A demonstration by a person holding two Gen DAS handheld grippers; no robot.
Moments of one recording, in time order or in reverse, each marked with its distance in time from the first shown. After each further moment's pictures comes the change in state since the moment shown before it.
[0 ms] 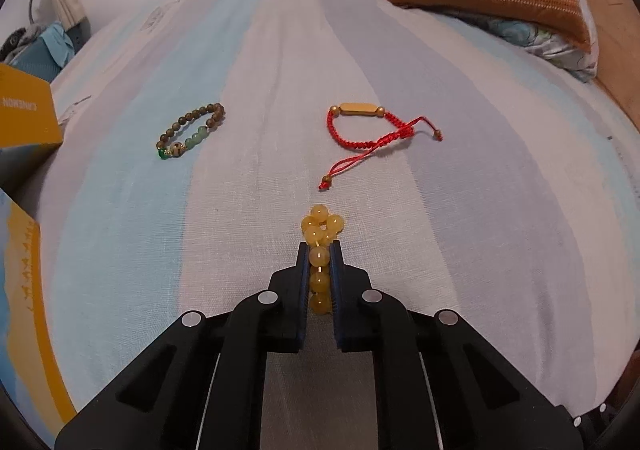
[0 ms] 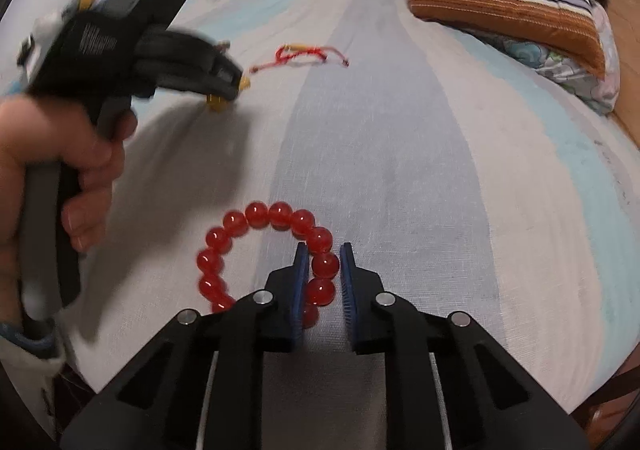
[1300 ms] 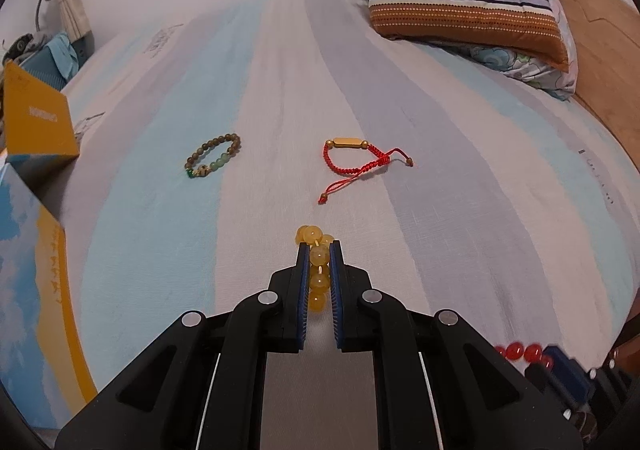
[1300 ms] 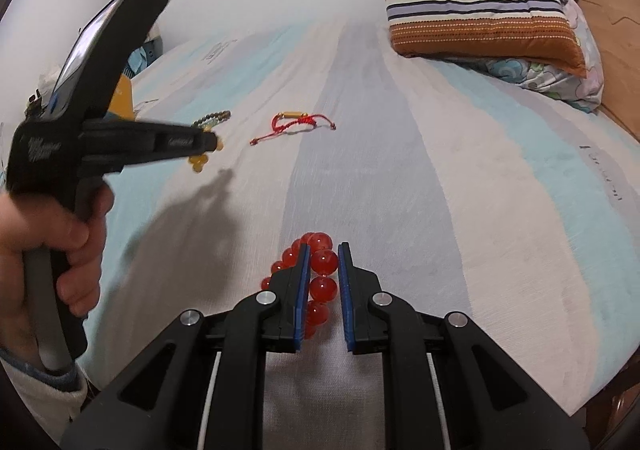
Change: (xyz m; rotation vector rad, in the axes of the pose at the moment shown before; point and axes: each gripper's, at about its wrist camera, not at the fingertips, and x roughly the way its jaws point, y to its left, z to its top) left arm -0.054 0.014 -0.007 0.003 -0.088 -0.043; right arm -0.041 -0.016 0.022 0.067 -0.151 0.009
